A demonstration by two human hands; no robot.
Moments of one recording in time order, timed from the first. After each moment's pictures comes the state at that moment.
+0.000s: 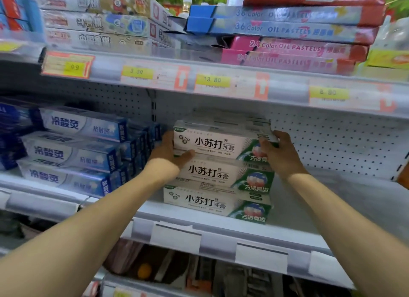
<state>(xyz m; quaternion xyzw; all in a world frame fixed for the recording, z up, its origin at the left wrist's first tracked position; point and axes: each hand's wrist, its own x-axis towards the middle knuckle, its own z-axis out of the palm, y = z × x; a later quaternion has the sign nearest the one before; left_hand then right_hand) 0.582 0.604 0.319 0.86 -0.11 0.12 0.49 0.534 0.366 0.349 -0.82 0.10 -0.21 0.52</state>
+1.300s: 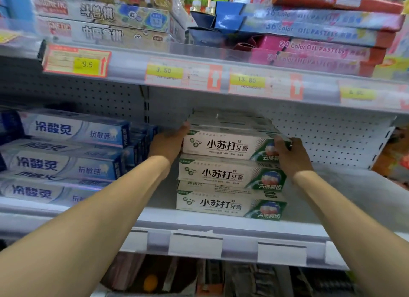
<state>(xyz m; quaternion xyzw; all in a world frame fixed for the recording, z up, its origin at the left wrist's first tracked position) 0.618 0.620 0.340 0.72 -0.02 0.02 0.69 0.530 0.388 0.345 -0.81 0.22 -0.28 0.46</state>
